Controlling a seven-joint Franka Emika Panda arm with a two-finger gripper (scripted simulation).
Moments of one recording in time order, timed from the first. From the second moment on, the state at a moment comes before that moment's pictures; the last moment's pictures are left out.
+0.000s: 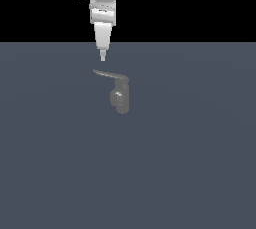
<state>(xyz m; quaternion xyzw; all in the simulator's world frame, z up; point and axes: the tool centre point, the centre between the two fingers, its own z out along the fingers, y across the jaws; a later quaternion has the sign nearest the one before) 0.113 0.096 0.226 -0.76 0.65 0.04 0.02</state>
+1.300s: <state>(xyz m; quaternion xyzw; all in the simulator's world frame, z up) 0.128 0.111 0.173 -0.71 0.70 0.00 0.00</state>
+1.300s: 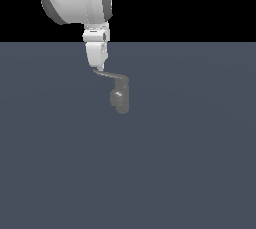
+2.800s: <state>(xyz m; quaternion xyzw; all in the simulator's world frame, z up) 0.064 0.119 0.174 -0.71 0.70 0.00 0.00</state>
